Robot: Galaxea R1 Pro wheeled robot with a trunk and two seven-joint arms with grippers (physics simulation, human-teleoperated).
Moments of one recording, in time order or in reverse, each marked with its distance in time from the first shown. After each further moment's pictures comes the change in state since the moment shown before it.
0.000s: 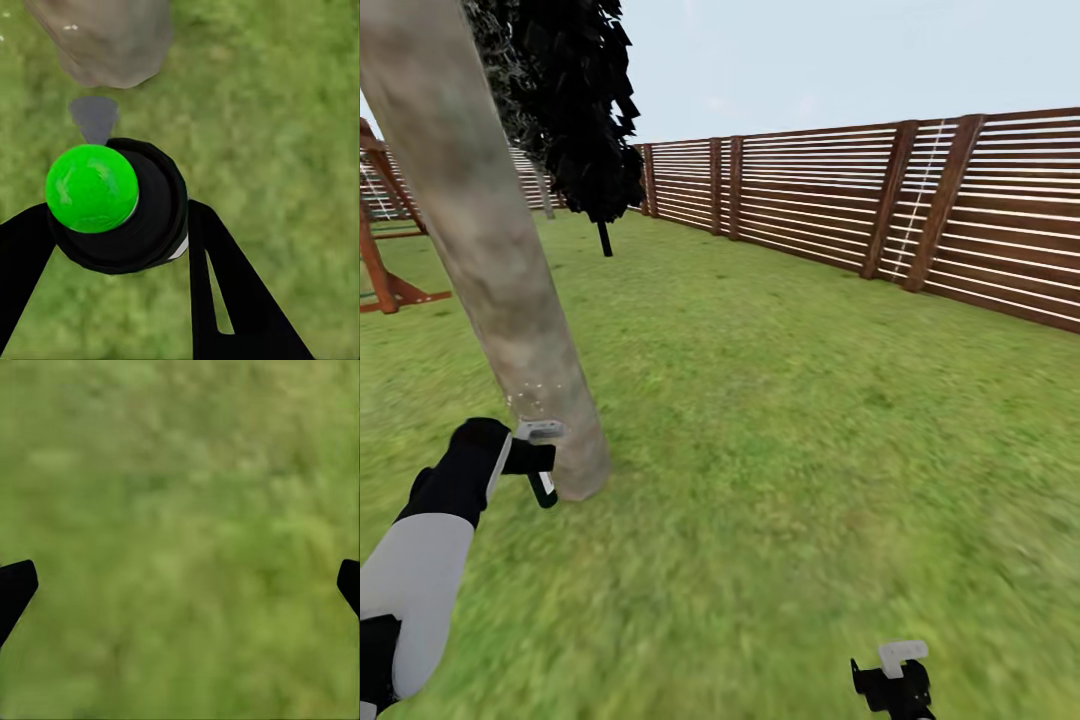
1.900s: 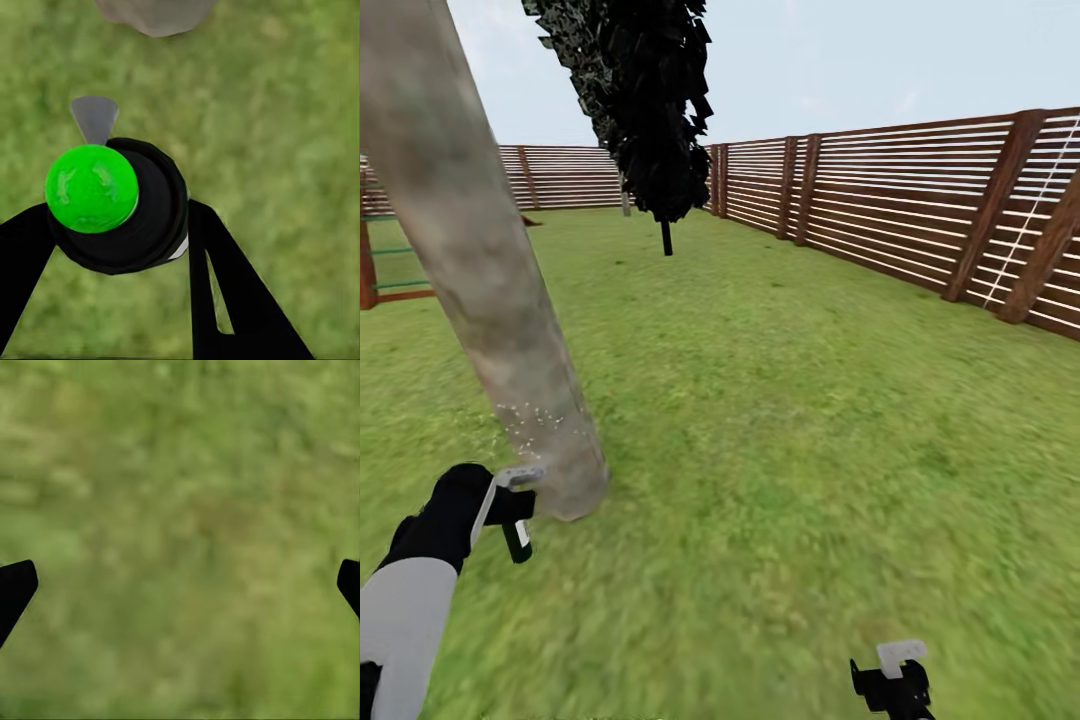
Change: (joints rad) left arm 0.129 0.020 0.090 0.041 -0.004 -0.023 0.068; right arm 0.000 0.002 0.000 0.001 0.001 0.000 0.002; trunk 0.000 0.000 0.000
